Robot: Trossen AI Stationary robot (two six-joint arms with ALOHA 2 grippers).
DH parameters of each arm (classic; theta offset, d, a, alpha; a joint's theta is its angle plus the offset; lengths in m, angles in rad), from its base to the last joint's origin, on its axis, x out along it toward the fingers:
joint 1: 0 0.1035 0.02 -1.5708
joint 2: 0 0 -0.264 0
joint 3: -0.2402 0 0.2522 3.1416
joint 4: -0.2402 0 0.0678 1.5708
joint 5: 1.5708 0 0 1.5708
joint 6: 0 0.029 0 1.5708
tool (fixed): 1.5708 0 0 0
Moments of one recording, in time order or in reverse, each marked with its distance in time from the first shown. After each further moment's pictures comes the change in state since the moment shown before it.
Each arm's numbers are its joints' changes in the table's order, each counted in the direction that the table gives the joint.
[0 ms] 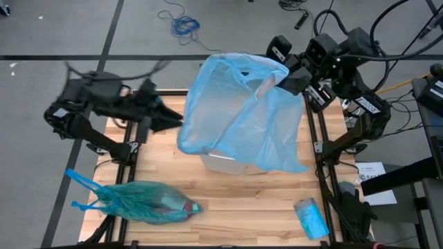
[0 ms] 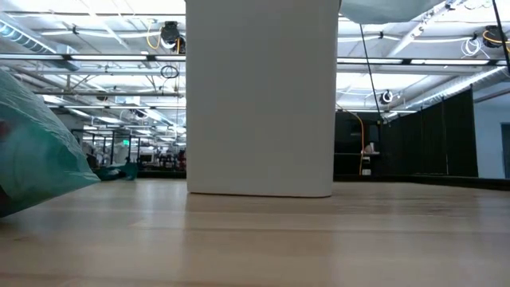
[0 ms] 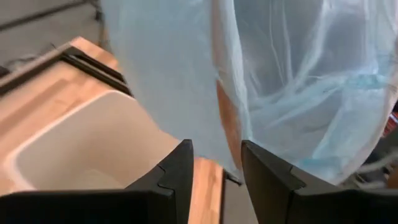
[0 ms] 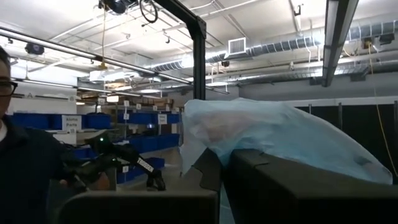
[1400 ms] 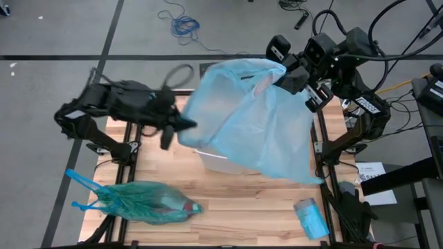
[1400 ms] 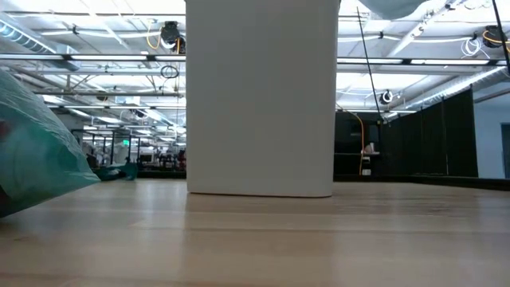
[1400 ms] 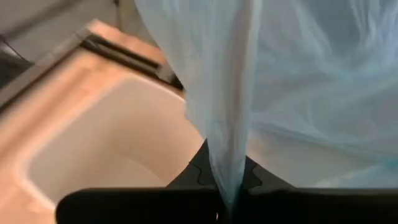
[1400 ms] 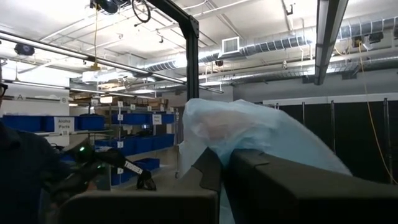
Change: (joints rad) left arm 0.003 0.102 0.001 -0.033 -0.041 0.121; right arm 0.000 0.001 0.000 -0.015 0.028 -0.004
